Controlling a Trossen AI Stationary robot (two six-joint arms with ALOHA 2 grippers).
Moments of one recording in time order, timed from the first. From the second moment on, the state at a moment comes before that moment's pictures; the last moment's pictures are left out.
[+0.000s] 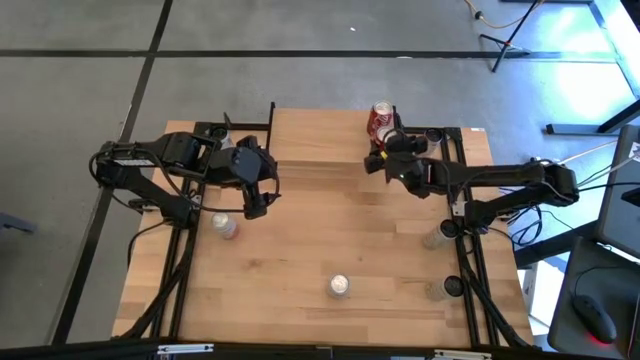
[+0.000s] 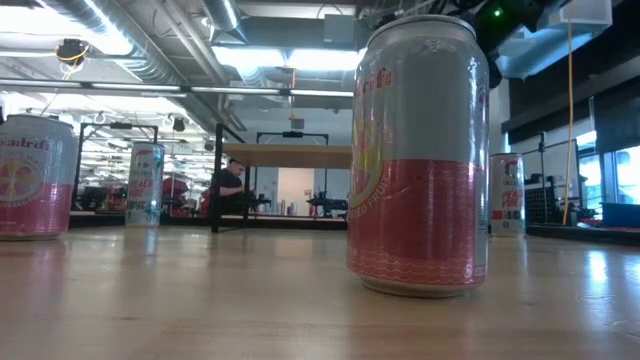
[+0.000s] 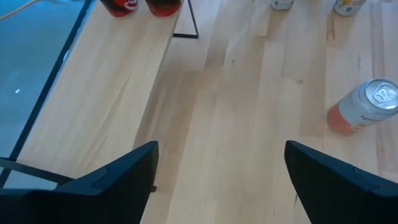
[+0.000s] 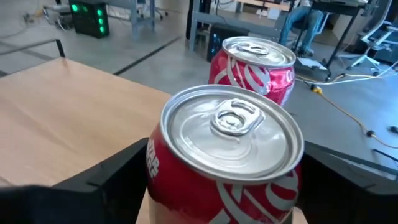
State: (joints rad) left arm -0.12 1.39 1.74 -1.24 -0.35 -0.20; right arm -0.14 1.25 0.86 -0.16 0.97 0.39
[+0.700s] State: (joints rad) left arm -0.12 1.39 1.74 -1.25 -0.34 -0.20; right arm -0.17 1.29 1.04 -0.39 0.94 0.58
